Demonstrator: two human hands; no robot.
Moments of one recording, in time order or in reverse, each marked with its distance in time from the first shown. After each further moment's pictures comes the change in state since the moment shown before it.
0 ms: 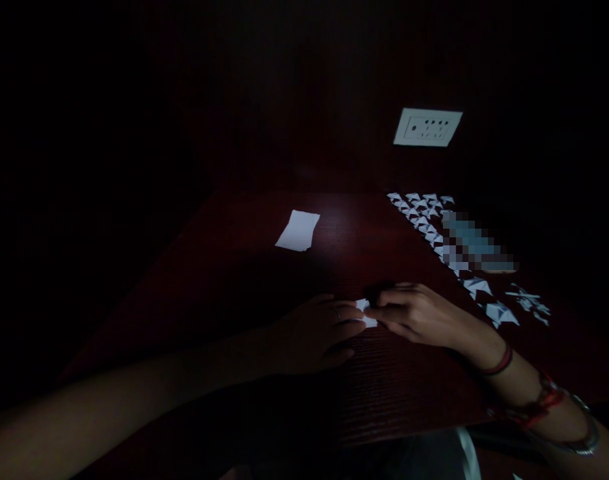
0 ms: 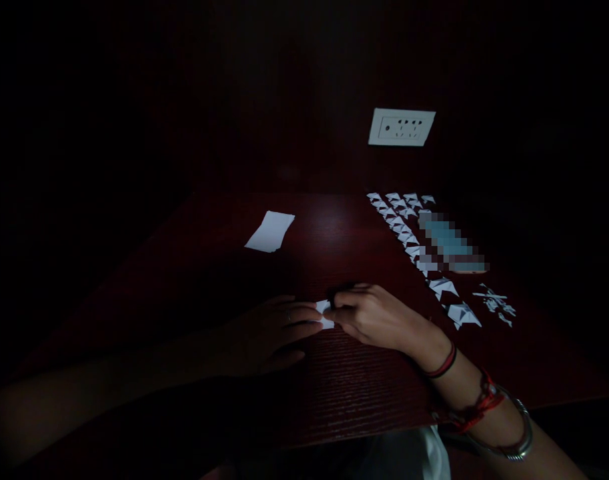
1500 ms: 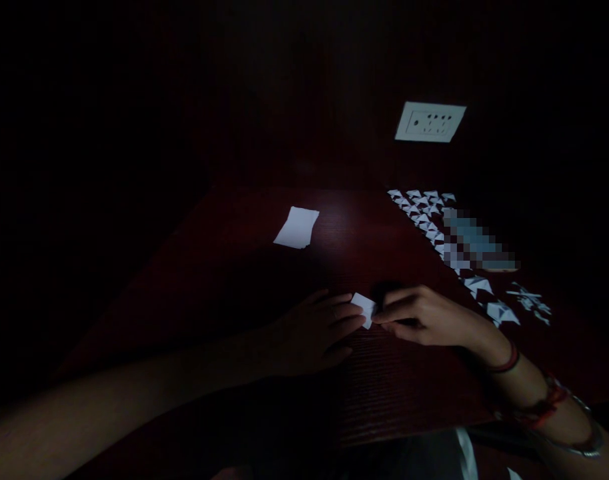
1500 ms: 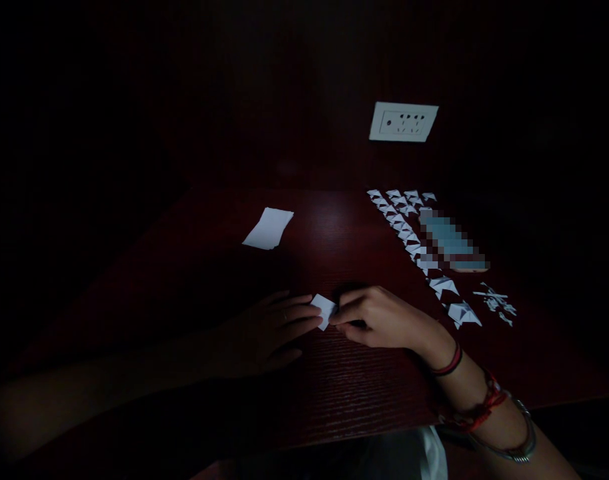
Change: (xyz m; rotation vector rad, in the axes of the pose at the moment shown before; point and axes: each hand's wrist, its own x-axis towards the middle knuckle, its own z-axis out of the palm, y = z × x) left_hand -0.005 0.001 0.004 0.044 -0.029 -0.091; right_hand -0.003 0.003 -0.006 0.435 -0.066 0.049
